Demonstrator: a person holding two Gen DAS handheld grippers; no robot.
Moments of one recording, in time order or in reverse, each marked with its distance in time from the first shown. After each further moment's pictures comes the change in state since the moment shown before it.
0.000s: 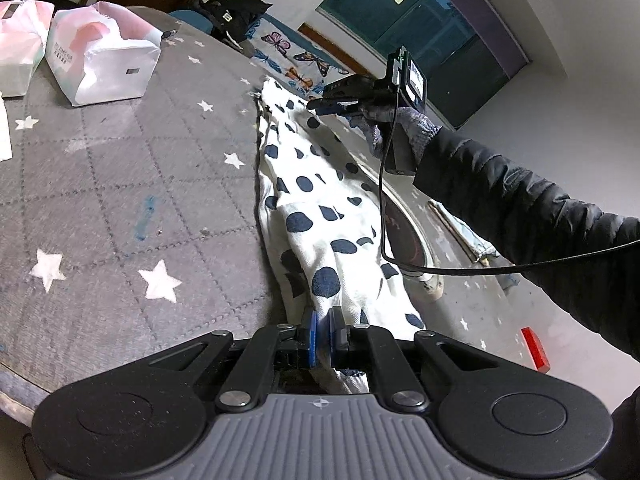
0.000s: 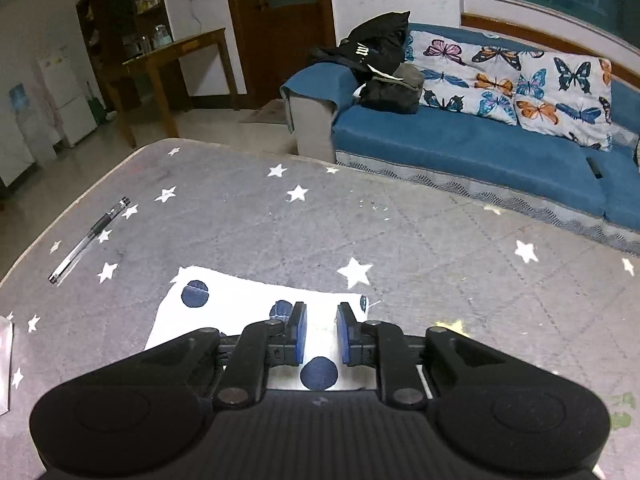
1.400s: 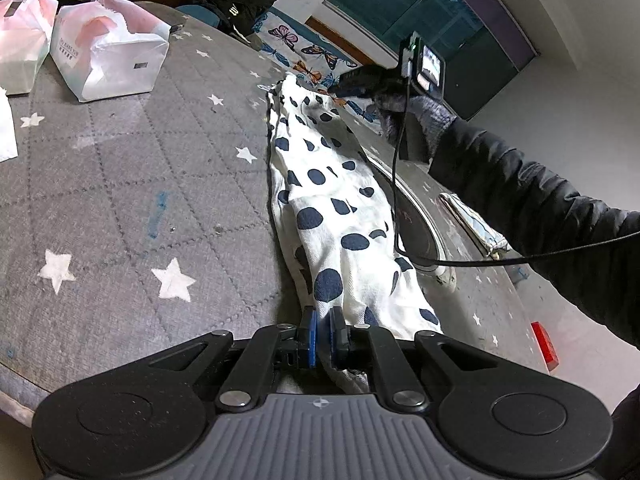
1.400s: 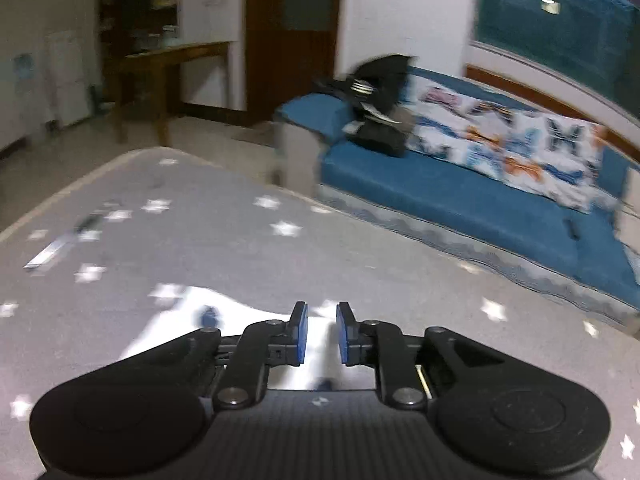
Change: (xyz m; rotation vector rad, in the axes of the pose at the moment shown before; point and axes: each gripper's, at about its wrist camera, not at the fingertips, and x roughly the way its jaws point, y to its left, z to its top) left arm 0.001 0.003 0.000 0.001 0.021 0.024; right arm -0.015 0.023 0.011 -0.155 -0.081 -0.050
